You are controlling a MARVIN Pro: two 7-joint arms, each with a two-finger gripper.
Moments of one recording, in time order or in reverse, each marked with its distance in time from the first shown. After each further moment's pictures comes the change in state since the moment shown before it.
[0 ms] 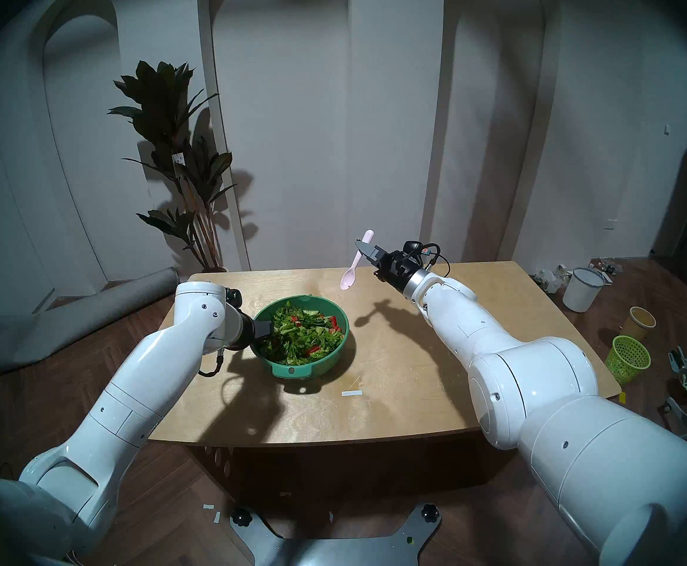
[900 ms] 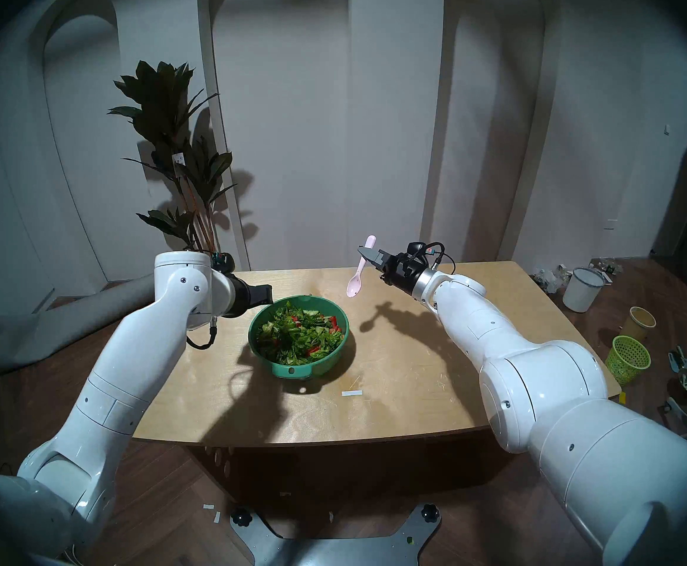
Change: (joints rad) left arm -0.027 0.009 -0.079 -0.167 0.004 0.000 0.003; right arm -0.046 0.048 -0.015 -0.071 -0.022 0.108 0.019
